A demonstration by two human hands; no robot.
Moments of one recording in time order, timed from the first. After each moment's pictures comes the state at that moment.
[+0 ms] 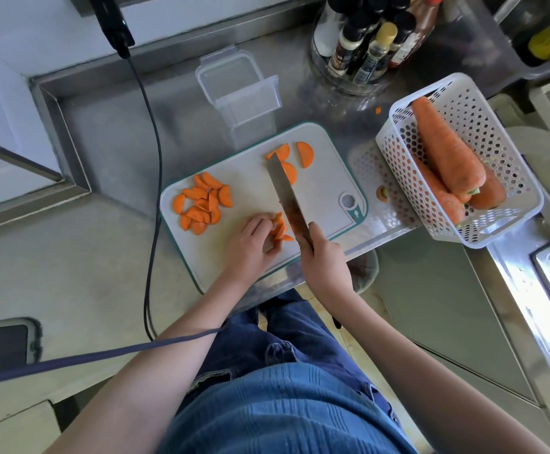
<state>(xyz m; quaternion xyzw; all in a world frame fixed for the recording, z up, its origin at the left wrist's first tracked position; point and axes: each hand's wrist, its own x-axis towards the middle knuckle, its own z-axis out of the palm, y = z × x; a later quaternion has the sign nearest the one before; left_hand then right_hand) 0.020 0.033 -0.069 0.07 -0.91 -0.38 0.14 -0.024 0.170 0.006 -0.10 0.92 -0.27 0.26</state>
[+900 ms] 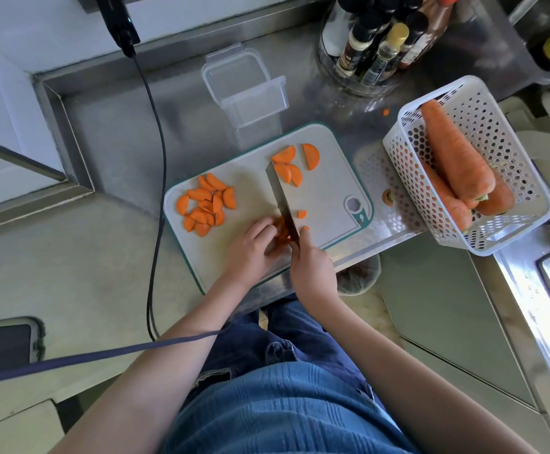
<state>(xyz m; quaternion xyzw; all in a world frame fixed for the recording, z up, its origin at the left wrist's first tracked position) 0.022 0.028 -0.080 0.06 -0.92 -0.37 0.14 -0.016 0.148 -0.012 -0.09 0.94 -0.18 0.28</state>
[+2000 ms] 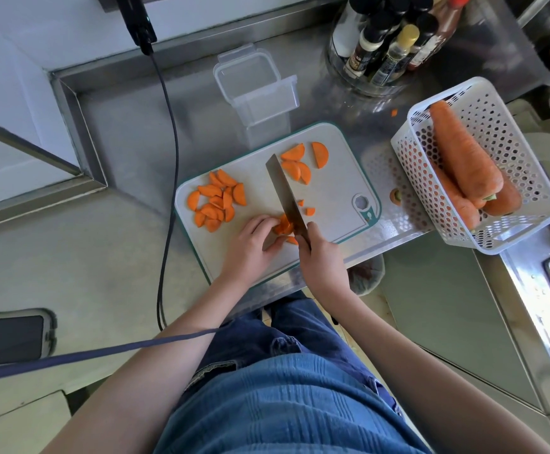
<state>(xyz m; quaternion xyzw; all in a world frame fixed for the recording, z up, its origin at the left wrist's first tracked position) 0.032 0.018 -0.063 0.11 -0.89 -0.41 0.16 -0.018 0.148 -0.003 -0.12 0.92 -0.25 0.27</state>
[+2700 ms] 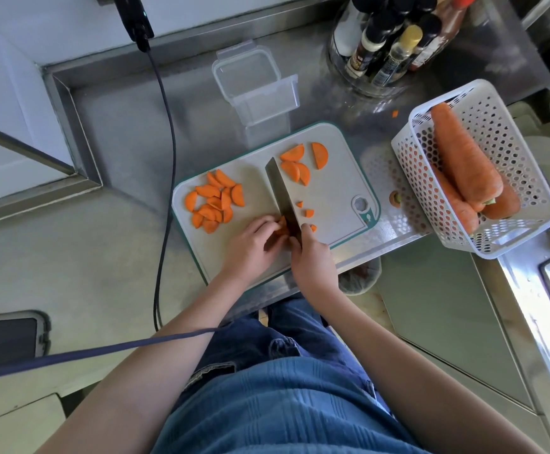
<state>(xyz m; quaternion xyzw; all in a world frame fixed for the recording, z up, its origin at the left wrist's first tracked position) 0.026 0.018 -0.073 0.09 -0.90 -0.39 0.16 -0.020 0.136 -0.009 -0.09 0.93 -0.21 0.30</state>
